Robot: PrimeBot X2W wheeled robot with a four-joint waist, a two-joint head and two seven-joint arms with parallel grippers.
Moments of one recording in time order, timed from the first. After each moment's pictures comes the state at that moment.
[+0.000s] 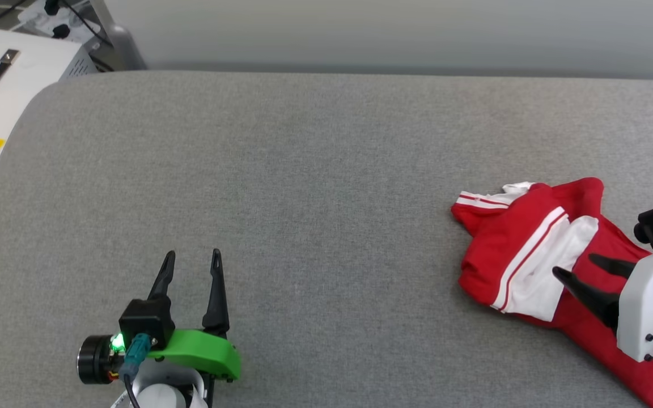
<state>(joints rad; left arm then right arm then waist) -0.06 0.05 -0.06 0.18 -0.12 0.00 -0.26 -0.15 -0.66 0.24 -0.14 0.76 0.13 0.62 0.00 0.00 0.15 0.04</state>
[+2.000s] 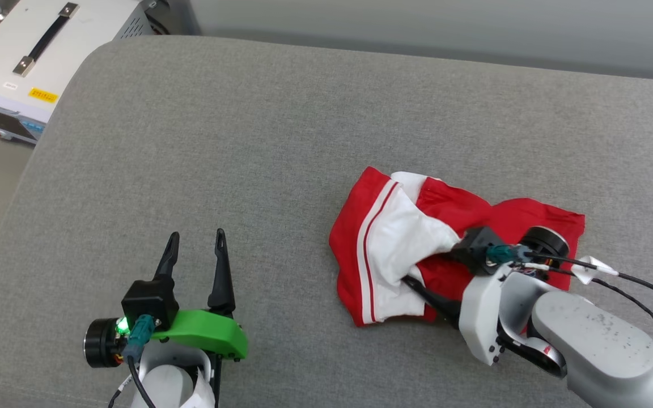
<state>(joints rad) -0.12 0.05 -0.10 0.20 -0.17 0.05 -0.26 -0.64 -0.48 1.08 0.34 0.67 0.13 0.04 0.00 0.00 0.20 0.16</state>
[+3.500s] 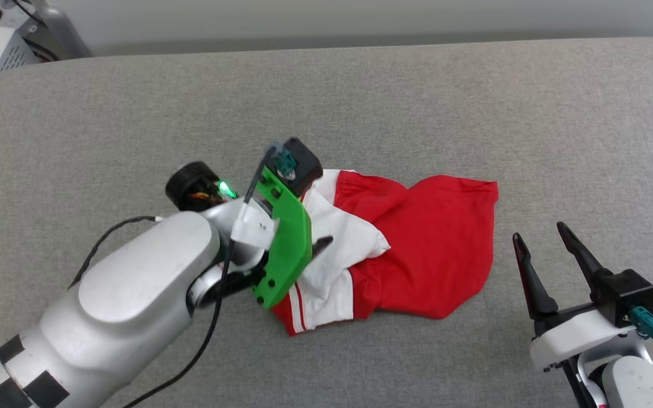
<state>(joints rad) -0.86 0.51 -1.00 0.14 -0.84 -0.13 0.63 -0.09 -0.18 0.10 0.14 0.11 0.13 -0.25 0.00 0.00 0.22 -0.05</state>
